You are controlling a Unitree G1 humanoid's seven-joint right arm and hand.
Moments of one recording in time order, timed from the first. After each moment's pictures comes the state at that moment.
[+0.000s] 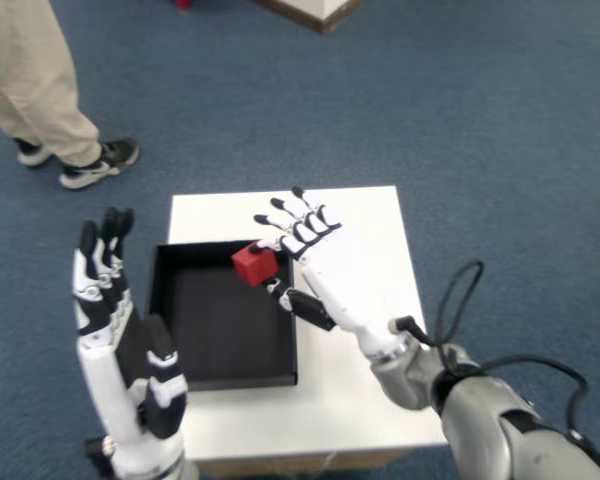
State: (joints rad) arm -0.86 -0.10 2.62 1.43 0.72 -0.78 -1.58
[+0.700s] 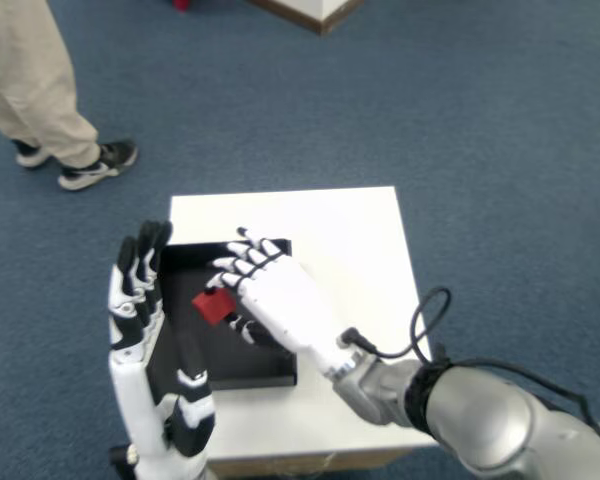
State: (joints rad) arm -0.94 -0.15 2.14 0.99 0.26 -0.32 -1.31
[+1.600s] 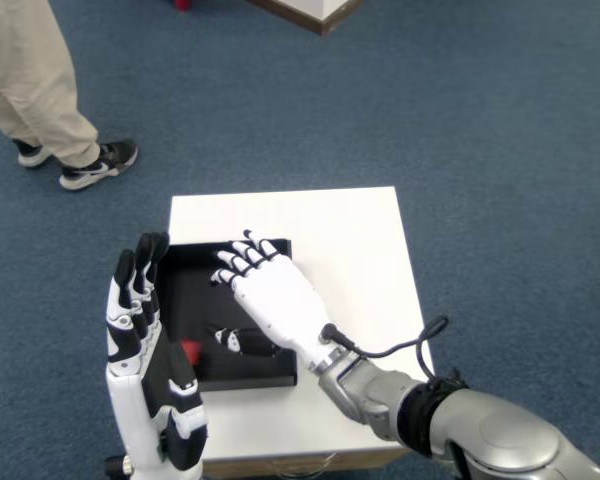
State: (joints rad) arm -0.80 -0.15 1.63 0.93 -0.18 -0.02 -0.96
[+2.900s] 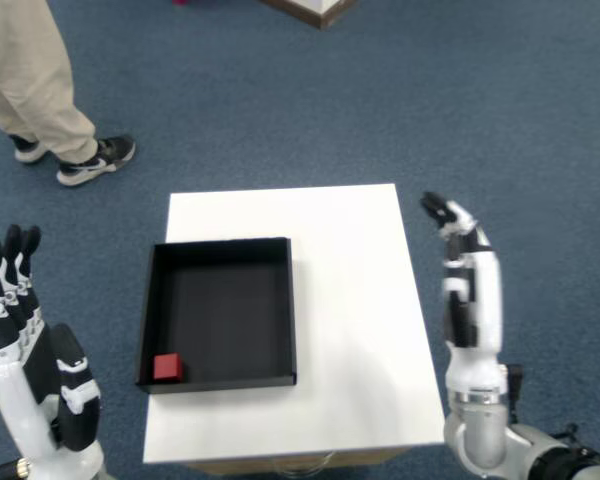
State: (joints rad) arm -0.42 -0.55 1.17 0.80 0.17 -1.30 -1.24
